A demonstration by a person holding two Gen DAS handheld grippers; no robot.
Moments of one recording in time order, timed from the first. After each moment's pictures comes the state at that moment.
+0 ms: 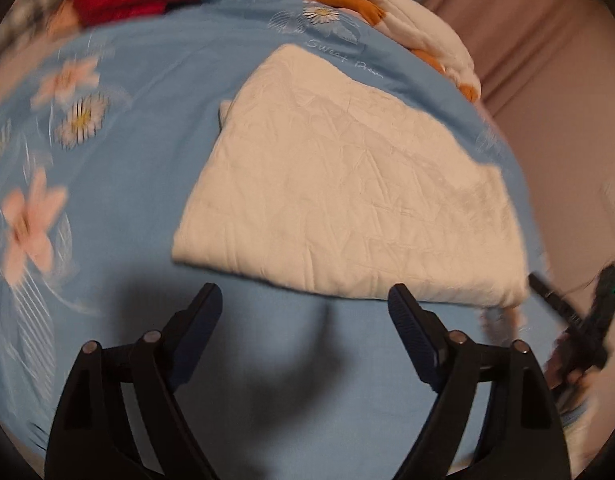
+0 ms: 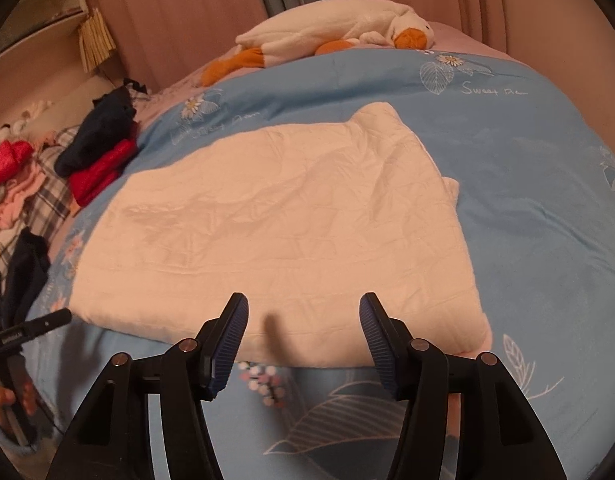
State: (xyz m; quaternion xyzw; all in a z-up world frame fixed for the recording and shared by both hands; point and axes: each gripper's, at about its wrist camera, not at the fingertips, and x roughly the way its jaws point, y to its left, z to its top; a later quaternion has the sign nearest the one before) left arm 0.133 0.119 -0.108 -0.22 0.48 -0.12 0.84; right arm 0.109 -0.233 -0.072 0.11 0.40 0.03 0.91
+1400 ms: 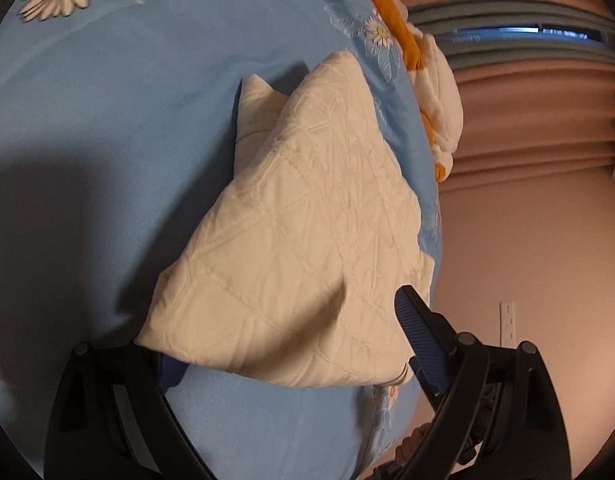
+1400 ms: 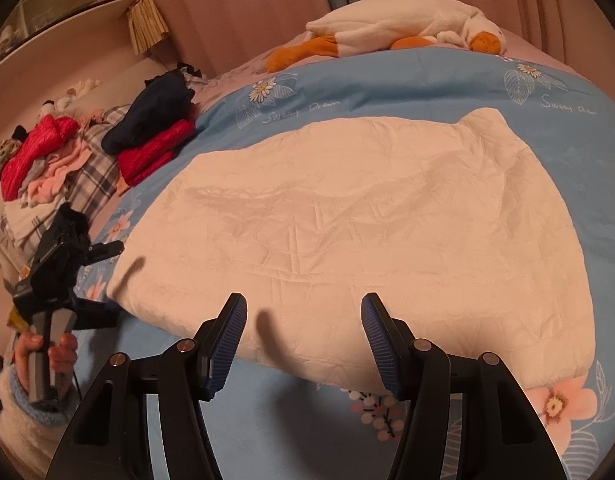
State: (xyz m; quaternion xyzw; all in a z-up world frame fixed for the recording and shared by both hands) left arm 0.198 0.169 -0.144 -0.45 0.48 -0.18 0.73; right arm 0.135 -0.171 -0.082 0.10 0.39 0.13 0.91
